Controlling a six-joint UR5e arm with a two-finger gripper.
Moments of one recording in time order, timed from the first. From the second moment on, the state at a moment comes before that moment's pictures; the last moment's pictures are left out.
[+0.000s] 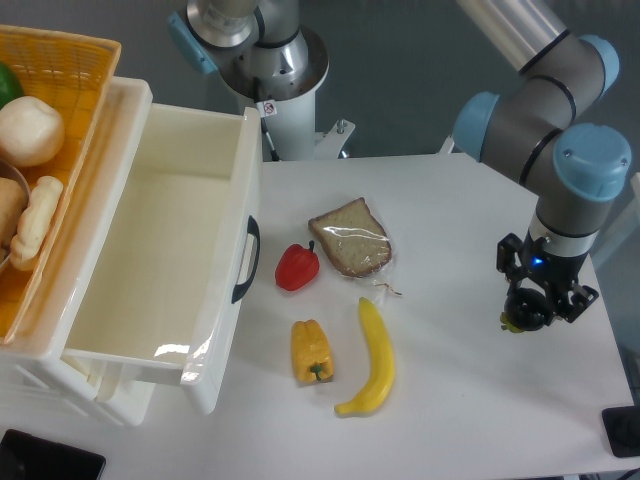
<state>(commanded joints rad) 2.77 -2.12 -1.35 -1.08 1.52 1.61</state>
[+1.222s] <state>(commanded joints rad) 2.60 -1.74 -1.52 -1.10 1.20 1.08</state>
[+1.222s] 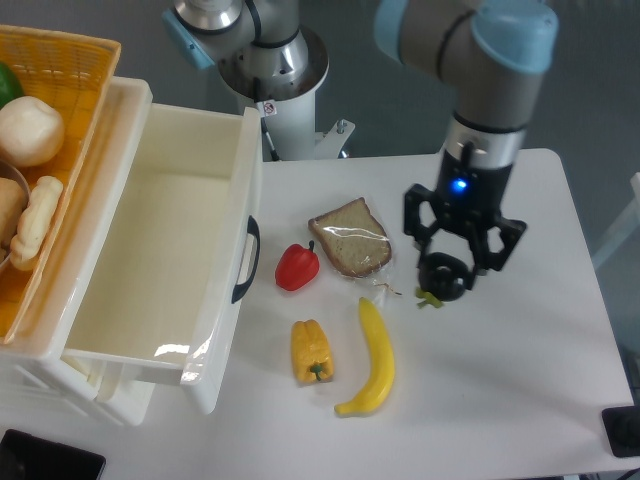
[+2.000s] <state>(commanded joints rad) 2.34 -1.61 -1.62 -1.11 1.15 0.97</state>
